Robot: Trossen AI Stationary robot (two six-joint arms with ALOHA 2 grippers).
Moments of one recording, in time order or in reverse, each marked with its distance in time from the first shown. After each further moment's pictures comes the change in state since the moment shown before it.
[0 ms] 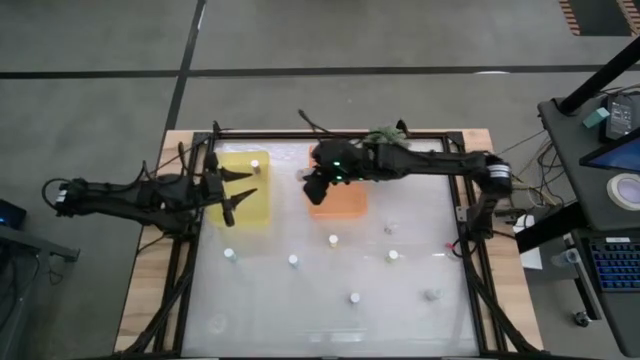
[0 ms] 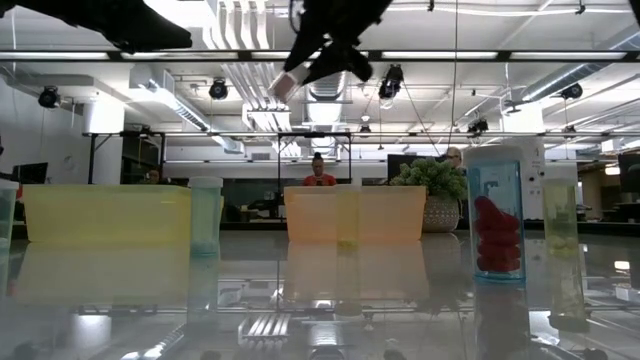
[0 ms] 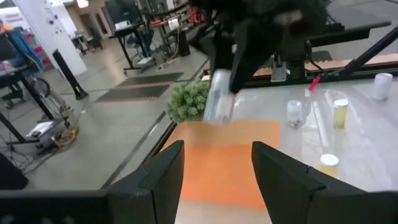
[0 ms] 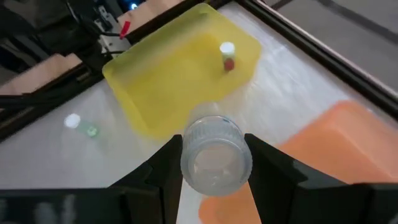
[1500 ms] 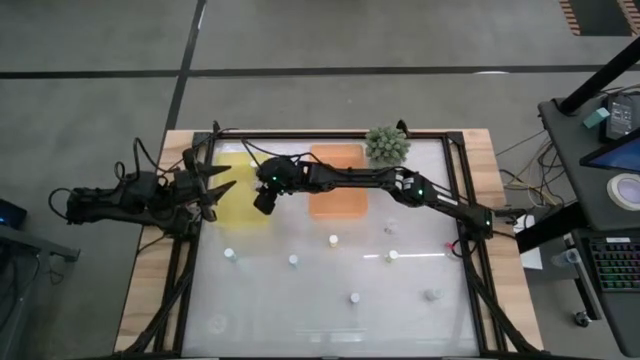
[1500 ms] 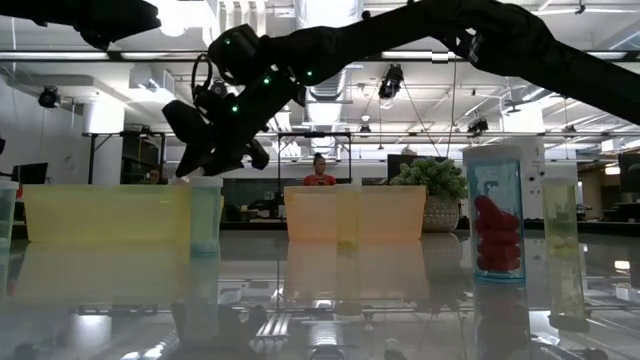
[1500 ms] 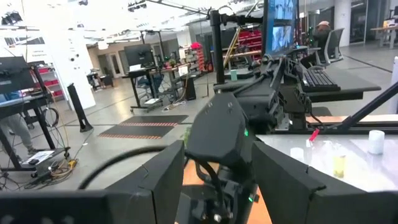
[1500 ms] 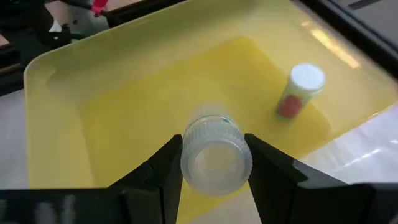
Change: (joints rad) left arm 0.000 -0.219 -0.070 0.010 0.004 0.024; right arm -0.027 0.747 0.649 0.140 -0.033 -0.207
